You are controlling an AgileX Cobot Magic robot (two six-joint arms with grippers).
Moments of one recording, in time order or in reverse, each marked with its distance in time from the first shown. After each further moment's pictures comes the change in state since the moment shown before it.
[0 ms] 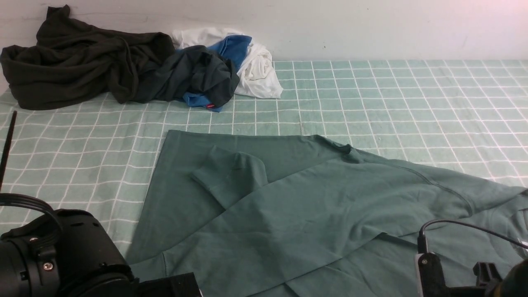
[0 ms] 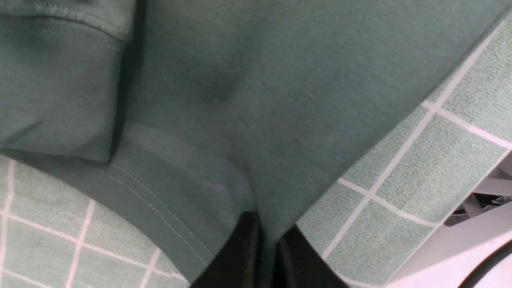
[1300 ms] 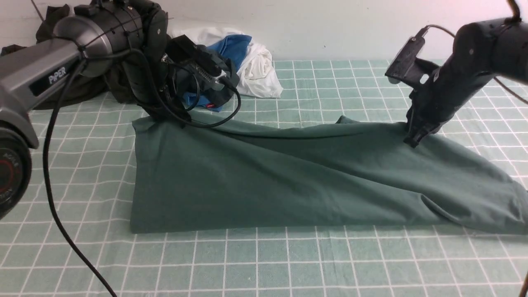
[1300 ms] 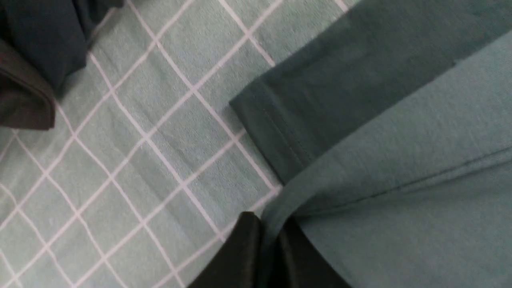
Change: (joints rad) right arm -0.327 0.669 -1.145 0.135 0.061 0.098; left arm 0.557 0.835 -1.237 0.139 -0.042 0.131
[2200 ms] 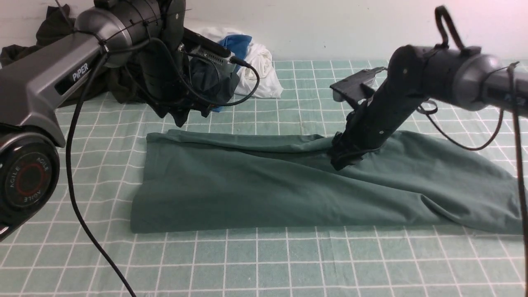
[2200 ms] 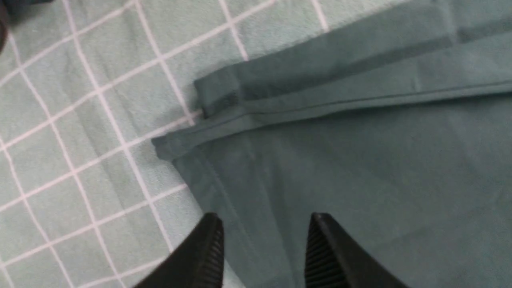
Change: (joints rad) right arm 0.153 0.133 -0.056 0.251 -0.005 0.288; left arm -0.046 0.049 -0.154 -0.054 0.216 -0.274
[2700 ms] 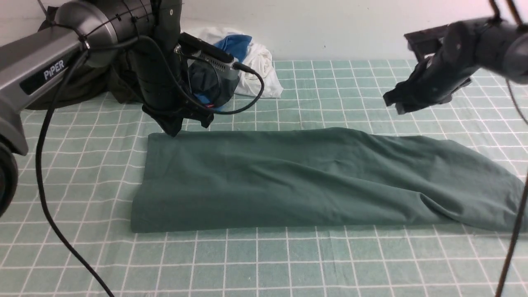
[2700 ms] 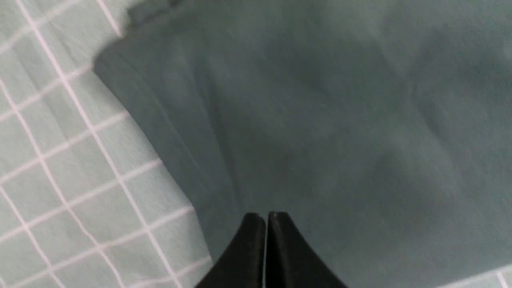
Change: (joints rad) right arm -0.201 -0.035 -0.186 -0.270 0.044 0.321; left arm -0.040 -0.169 0.237 -0.051 0.012 0.007
